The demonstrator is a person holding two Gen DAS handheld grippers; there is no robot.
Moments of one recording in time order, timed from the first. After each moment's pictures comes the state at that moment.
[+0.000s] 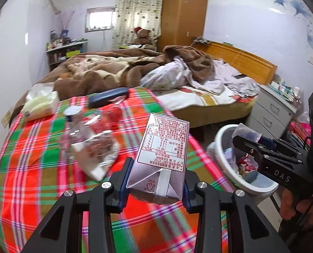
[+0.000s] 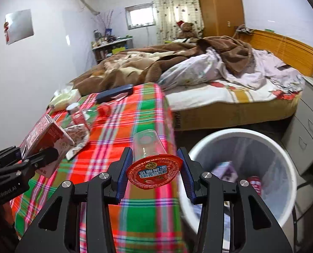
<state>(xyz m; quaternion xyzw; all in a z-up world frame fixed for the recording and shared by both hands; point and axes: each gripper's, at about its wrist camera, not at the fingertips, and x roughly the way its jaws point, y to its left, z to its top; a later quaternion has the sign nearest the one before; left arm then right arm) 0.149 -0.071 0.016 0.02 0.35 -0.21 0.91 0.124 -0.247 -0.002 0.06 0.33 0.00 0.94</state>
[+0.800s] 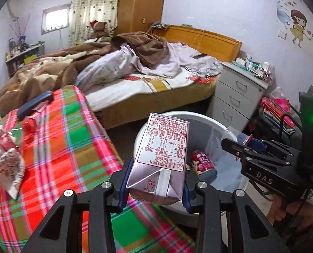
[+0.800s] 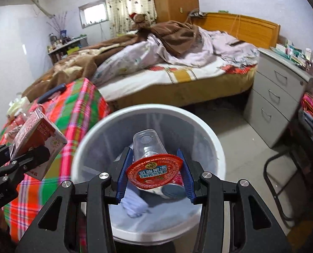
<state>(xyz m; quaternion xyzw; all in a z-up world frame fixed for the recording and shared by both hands) 0.140 -0.230 -0.012 0.06 0.37 -0.32 0.87 0.096 -0.357 -0.033 0.09 0.37 -0.13 0.92</state>
